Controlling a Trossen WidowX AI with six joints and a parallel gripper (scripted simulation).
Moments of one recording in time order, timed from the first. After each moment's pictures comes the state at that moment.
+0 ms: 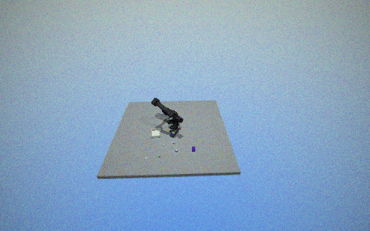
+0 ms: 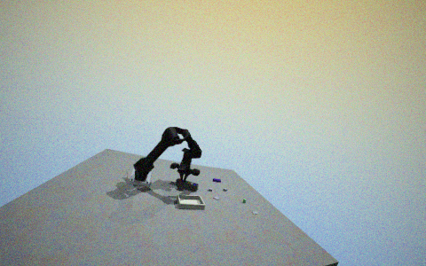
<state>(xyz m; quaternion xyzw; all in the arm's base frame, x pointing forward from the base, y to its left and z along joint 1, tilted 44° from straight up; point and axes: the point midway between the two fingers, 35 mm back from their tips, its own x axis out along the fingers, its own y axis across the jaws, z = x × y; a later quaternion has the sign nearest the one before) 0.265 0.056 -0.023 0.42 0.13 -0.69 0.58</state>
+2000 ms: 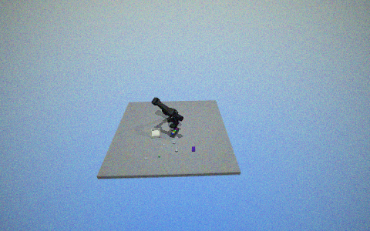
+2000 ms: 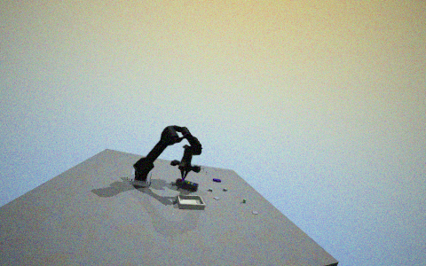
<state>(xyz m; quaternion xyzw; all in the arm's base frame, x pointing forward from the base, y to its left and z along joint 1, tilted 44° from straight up) 0.265 0.070 -0.008 0.41 0.13 -0.69 0.58</state>
